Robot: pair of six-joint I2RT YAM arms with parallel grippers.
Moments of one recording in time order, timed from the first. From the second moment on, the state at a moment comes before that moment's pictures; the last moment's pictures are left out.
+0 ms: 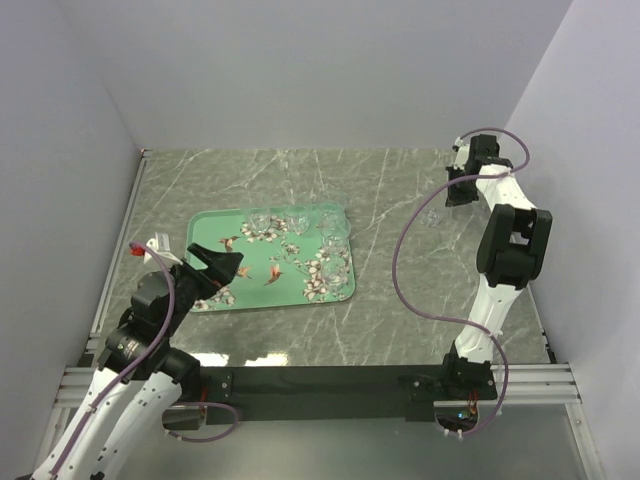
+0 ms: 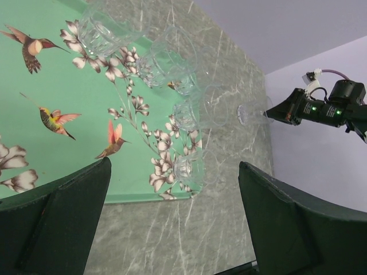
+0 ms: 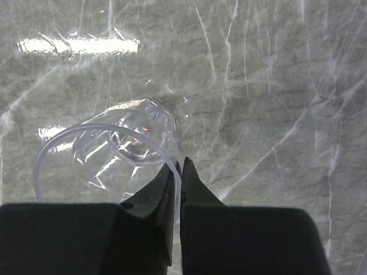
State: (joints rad) left arm -0.43 0.34 0.56 -0.47 -0.15 -0.92; right arm -0.17 2.06 1.68 -0.67 -0.13 -0.13
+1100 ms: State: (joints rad) left arm -0.43 0.55 0.59 -0.29 -0.02 -0.91; right arm 0.20 1.39 1.43 -0.55 -0.06 -0.28
